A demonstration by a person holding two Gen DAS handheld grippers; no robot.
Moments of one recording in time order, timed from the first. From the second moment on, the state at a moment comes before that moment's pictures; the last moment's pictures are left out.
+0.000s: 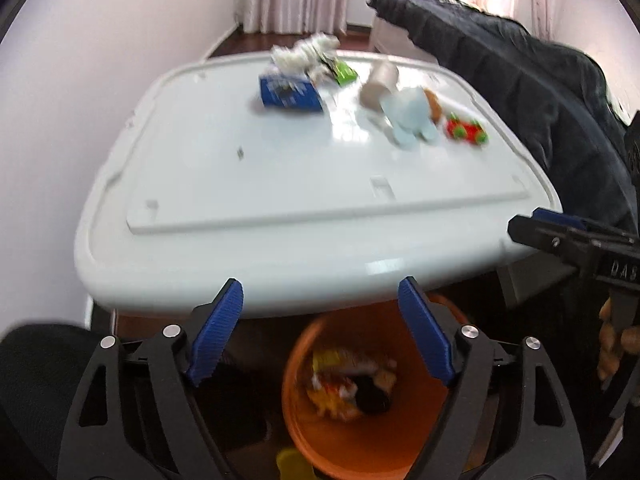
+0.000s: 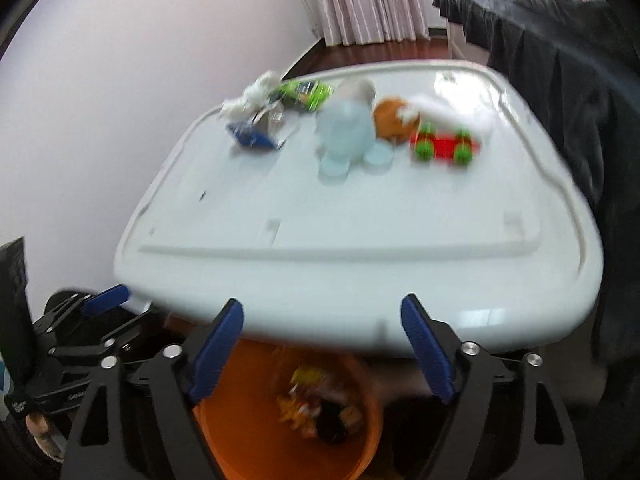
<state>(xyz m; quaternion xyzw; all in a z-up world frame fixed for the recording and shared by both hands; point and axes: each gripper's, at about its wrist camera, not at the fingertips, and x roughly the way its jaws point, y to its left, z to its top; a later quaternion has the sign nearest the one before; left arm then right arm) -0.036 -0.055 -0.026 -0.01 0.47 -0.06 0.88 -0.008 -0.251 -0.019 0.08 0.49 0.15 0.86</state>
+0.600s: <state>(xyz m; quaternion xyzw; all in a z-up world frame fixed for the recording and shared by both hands) -0.016 -0.028 -0.046 -0.04 0.46 -0.03 0.89 0.160 -0.216 -0.043 0.02 0.51 0.13 0.85</state>
